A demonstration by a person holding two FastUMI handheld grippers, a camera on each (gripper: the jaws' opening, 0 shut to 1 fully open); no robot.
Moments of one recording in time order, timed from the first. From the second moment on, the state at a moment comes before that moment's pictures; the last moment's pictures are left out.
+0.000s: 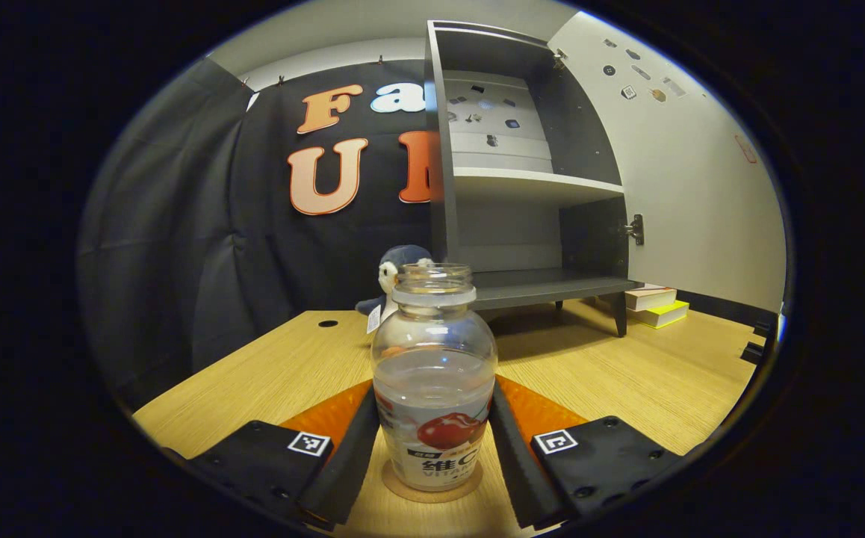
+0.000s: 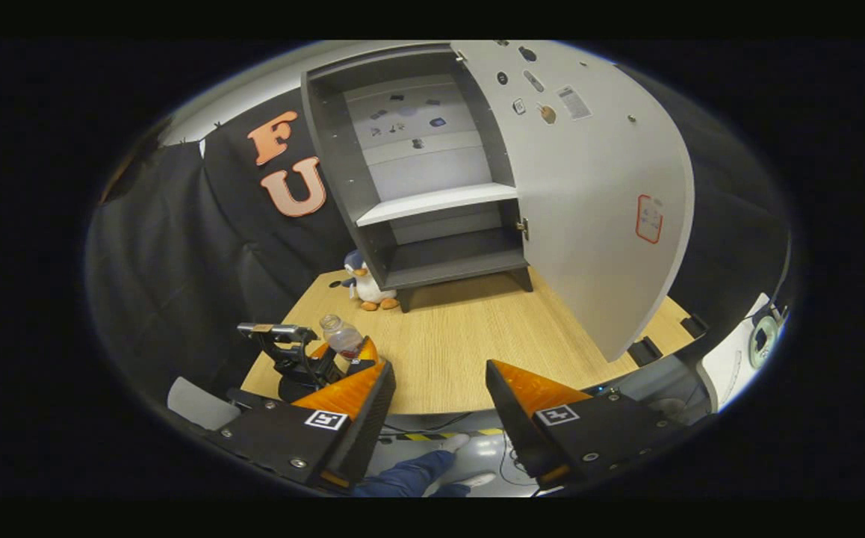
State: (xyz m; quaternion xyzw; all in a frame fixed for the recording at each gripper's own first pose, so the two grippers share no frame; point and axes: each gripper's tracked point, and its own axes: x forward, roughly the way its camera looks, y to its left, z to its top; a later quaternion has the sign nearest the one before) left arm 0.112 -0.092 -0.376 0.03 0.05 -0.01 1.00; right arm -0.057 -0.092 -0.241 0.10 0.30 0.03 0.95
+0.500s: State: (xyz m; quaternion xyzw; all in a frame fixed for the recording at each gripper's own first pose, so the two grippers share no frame) left arm 0.104 -0.082 -0.361 0.03 0.06 0.02 1.00; right arm -0.063 -0.094 -0.235 0.11 0.29 0.04 0.95
